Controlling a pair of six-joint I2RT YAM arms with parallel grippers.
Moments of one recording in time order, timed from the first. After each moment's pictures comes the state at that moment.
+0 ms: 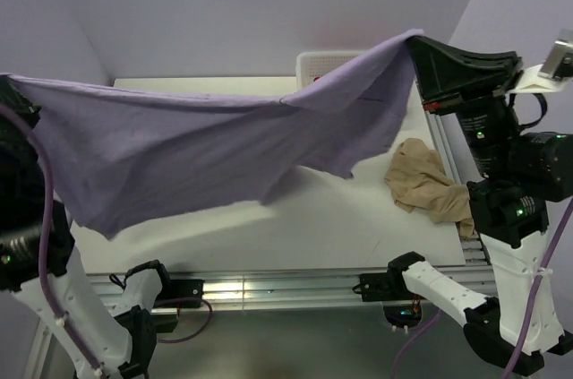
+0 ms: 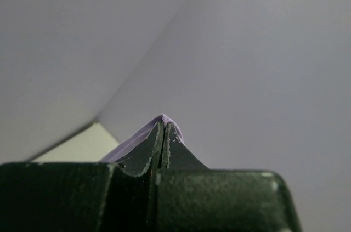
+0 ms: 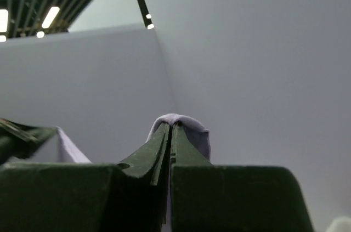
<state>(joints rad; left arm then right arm) 0.36 0.94 1.97 -0.76 -0.24 -0.65 0.37 0.90 1.57 -0.02 -0.21 0.49</state>
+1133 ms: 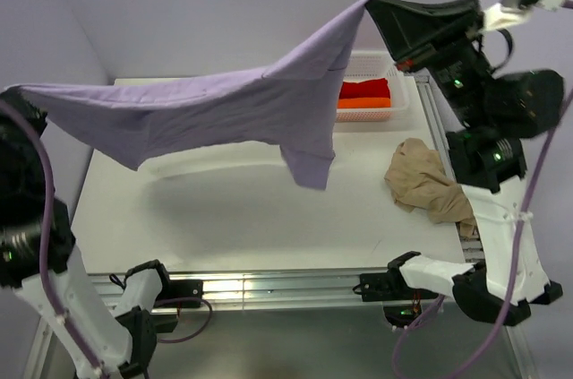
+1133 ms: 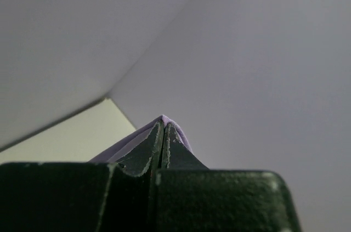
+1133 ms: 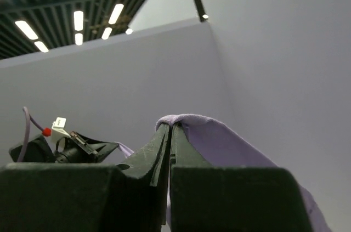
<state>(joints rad) 0.36 0.96 1.87 -0.82 -0.24 -0.71 0.41 1.18 1.85 0.04 -0.35 0.66</state>
